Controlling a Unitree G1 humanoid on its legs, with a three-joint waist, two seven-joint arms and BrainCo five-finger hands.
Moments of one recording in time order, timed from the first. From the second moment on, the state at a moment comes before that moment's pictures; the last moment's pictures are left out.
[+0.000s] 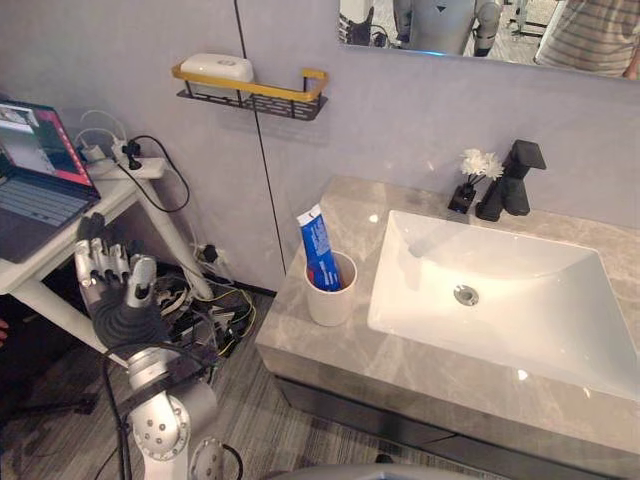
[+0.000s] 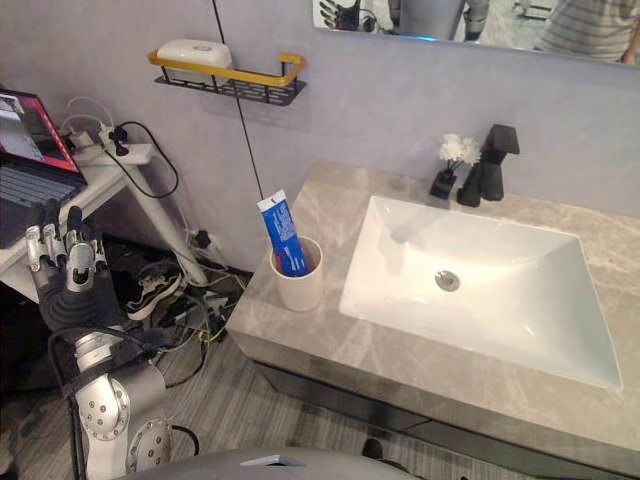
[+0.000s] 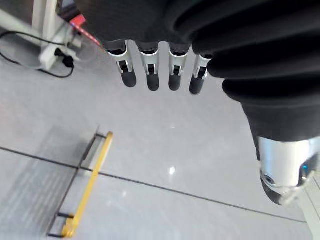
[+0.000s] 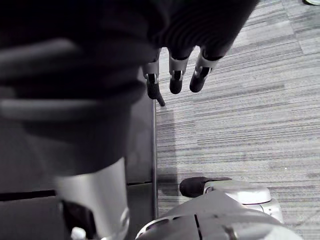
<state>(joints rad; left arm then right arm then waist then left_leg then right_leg) 0.35 -0.04 0.04 -0.66 -0.25 -0.29 0.32 0.30 -0.08 -0.24 1.03 0.06 -0.06 -0.20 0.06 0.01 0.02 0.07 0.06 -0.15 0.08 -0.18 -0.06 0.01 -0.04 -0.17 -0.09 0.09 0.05</state>
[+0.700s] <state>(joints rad) 0.35 0.10 -0.20 -0.68 -0.14 -0.29 0.24 0.27 -0.10 -0.23 1.06 0.06 -0.08 -0.20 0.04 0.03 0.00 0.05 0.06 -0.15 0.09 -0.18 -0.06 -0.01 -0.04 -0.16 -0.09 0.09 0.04</state>
